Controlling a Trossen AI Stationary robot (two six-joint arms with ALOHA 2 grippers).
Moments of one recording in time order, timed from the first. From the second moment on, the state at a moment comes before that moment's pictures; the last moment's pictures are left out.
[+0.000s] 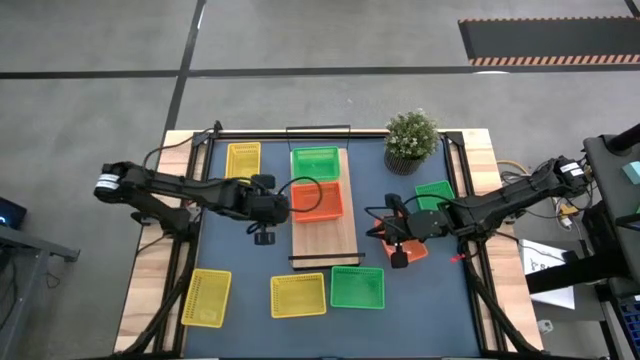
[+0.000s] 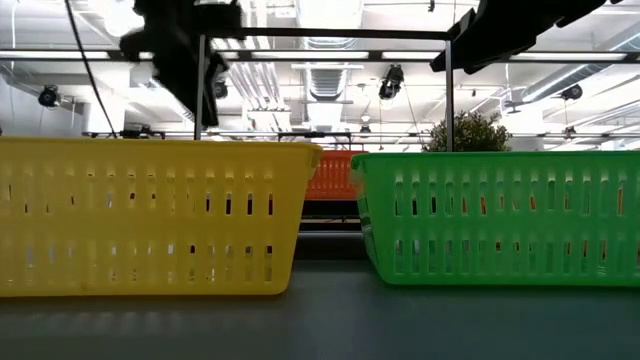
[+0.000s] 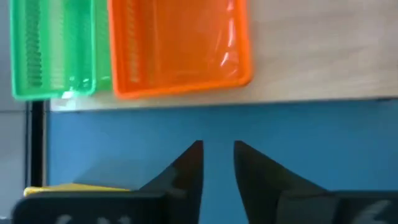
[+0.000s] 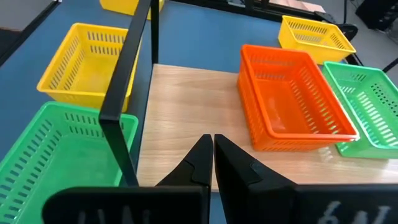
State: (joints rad) left arm -0.10 1.38 1.13 -0.93 -0.34 -0.04; right arm 0.30 1.14 0.73 -0.14 0.26 -0.01
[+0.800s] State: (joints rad) left arm 0.06 1.36 0.88 -0.47 -0.36 0.02; right arm 0.29 1.14 0.74 0.03 0.33 -0.09
